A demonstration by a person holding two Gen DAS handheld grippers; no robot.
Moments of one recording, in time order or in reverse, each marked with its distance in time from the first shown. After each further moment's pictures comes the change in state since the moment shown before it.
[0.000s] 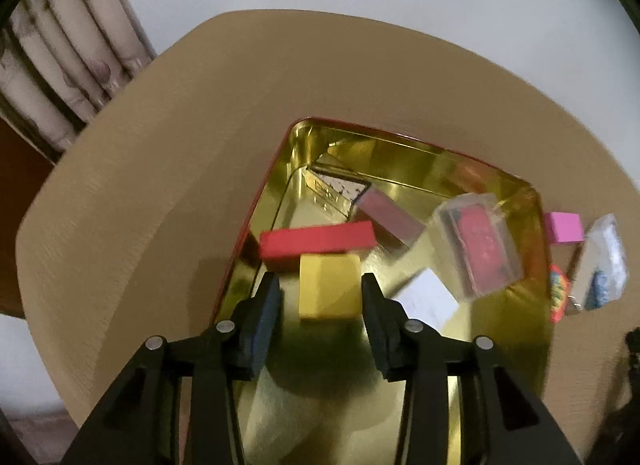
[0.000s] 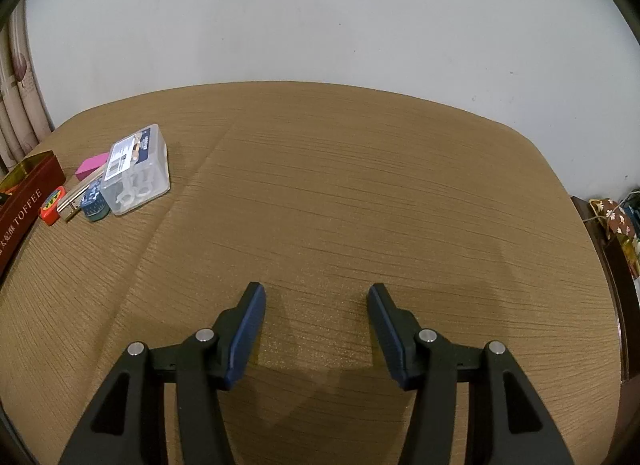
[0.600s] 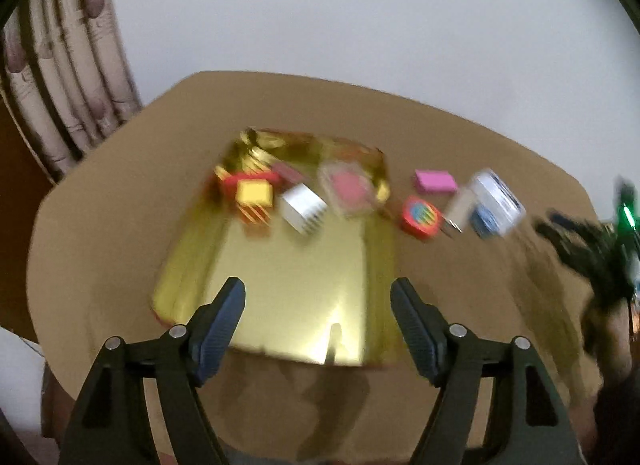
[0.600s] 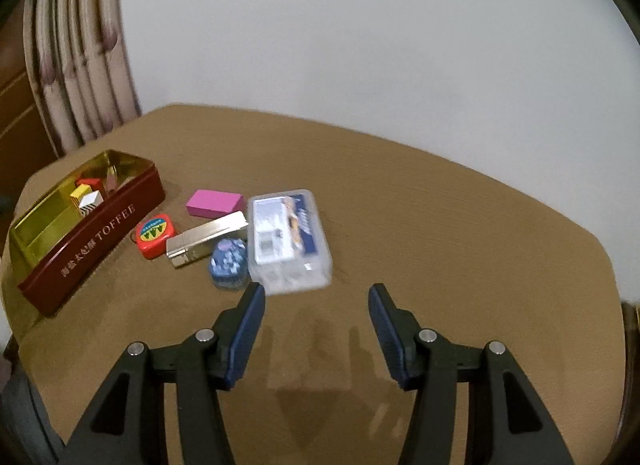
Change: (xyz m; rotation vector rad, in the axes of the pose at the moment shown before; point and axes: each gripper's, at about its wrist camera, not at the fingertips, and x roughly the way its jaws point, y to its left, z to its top) left arm -0.116 -0.042 -0.110 0.086 -0.214 -0.137; right arm 0.000 0.112 0.074 -0.271 -0.033 0.254
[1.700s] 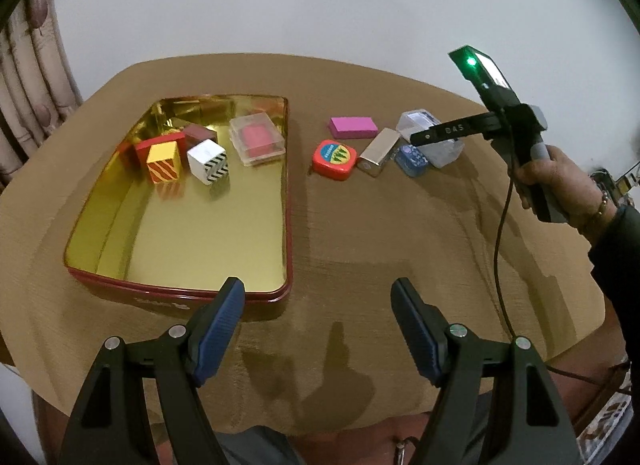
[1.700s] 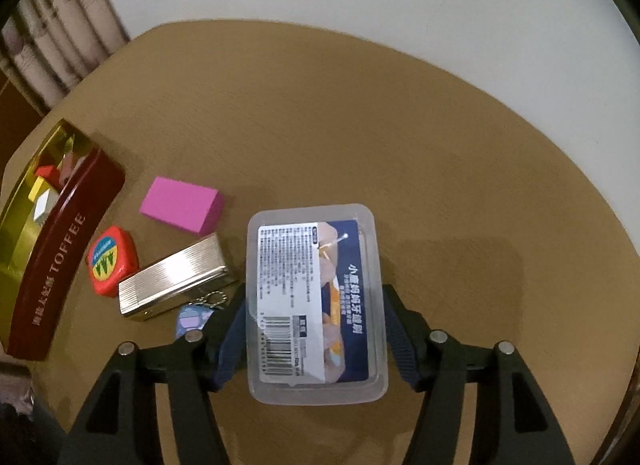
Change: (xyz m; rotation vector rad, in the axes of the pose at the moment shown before) left arm 0.005 -0.050 -0.037 0.109 0.038 -0.132; right arm 0.113 0.002 0.063 0.021 0.360 0.090
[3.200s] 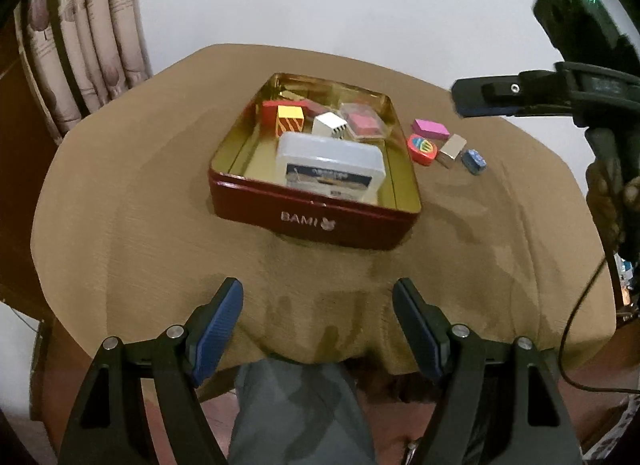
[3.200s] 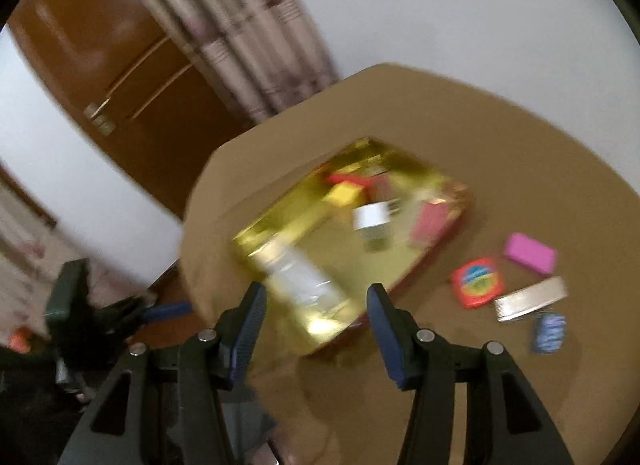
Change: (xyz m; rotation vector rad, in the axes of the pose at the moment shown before) left arm -0.048 0.077 -0.062 -0.139 -0.028 0.094; right arm -0.133 0.221 -0.031 -0.302 -0.074 0.553
